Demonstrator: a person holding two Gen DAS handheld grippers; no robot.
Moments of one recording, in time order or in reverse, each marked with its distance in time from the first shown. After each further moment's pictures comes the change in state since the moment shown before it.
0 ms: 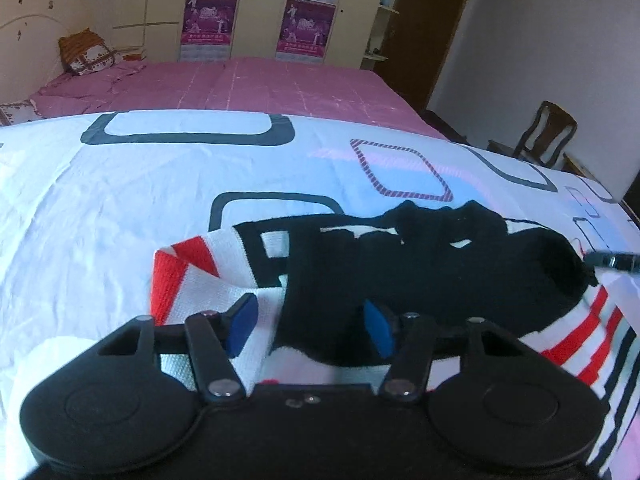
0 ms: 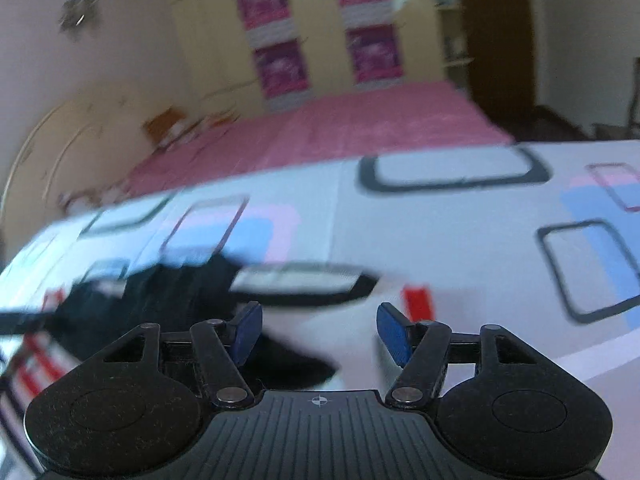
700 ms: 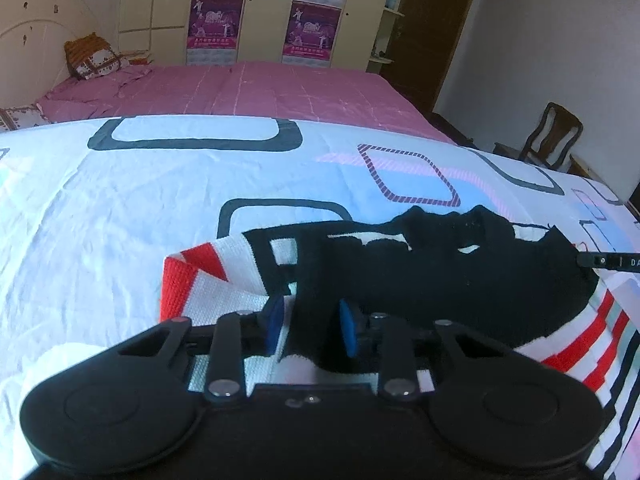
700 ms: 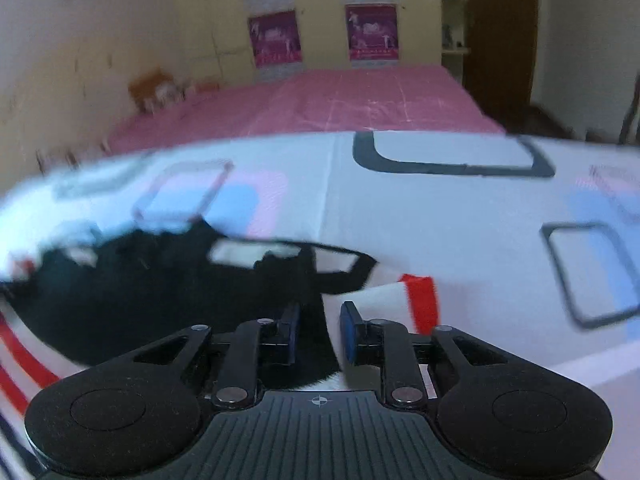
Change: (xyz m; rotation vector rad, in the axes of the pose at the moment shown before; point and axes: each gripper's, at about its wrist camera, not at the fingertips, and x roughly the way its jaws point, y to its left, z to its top) left arm 0.002 0.003 0.005 0.005 -0.011 0.020; right arm 0.022 0.005 0.008 0.014 0.038 -0.048
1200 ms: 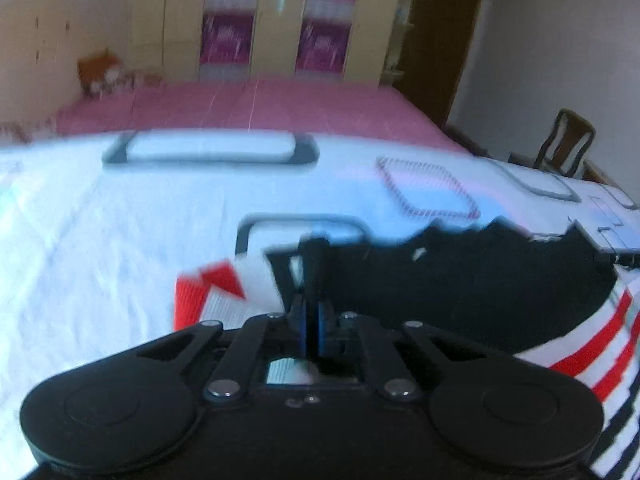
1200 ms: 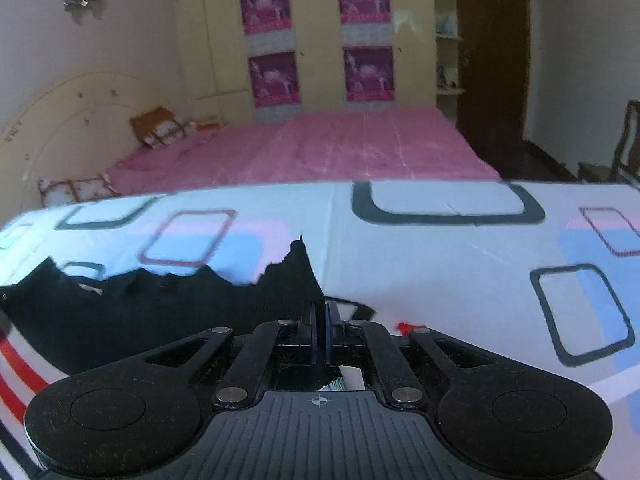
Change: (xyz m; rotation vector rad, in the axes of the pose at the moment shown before) left arm 0.010 0.002 0.002 -0.012 -0.050 0.049; right arm 0.010 0.004 0.002 -0.043 -0.049 -0.096
